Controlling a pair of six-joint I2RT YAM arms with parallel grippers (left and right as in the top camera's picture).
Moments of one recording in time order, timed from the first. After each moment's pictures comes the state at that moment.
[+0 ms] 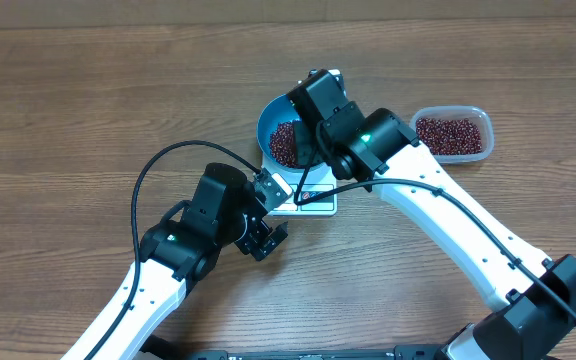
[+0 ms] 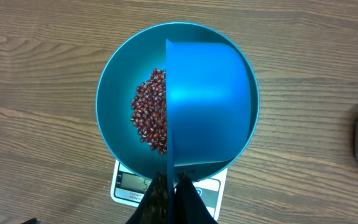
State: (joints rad) left arm -0.49 1.16 0.76 -0.48 0.15 0.34; right arm 0.67 1.71 1.61 -0.93 0.21 0.46
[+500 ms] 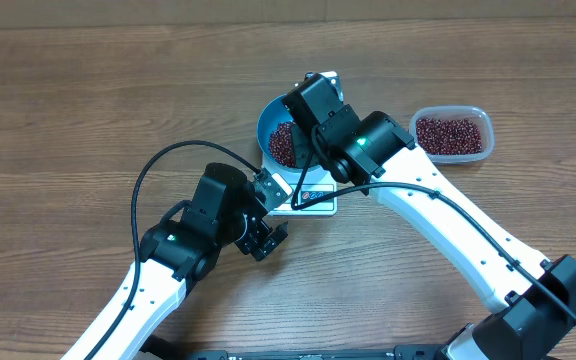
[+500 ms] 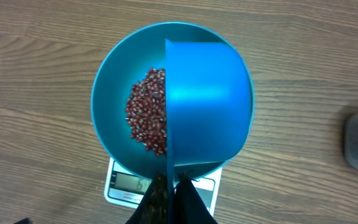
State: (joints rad) left arm -0.49 1.16 0.76 -0.48 0.15 0.34; right arm 0.68 1.71 1.61 -0.94 0.25 0.46
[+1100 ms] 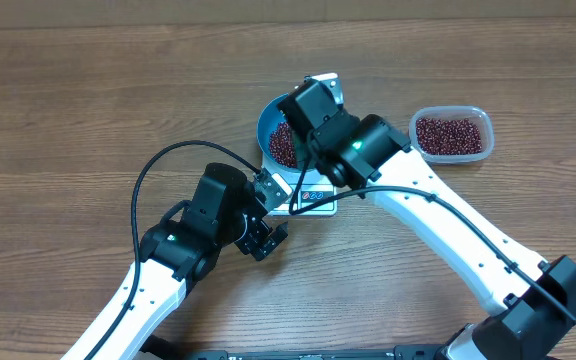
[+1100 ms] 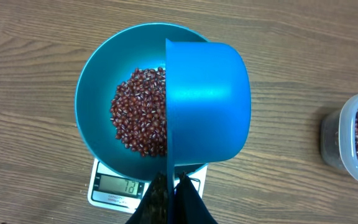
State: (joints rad) left arm -0.49 1.16 0.76 -0.48 0.15 0.34; right arm 0.71 1.71 1.61 -0.96 0.33 0.46
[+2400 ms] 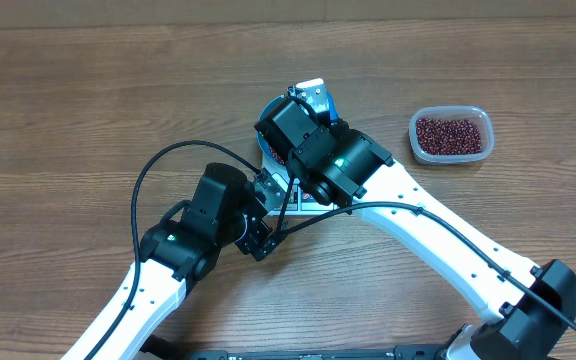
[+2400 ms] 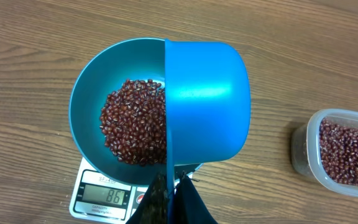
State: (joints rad) left arm -0.49 1.16 0.76 -0.48 0.15 0.34; right arm 0.79 1.71 1.61 -0.96 0.51 0.46
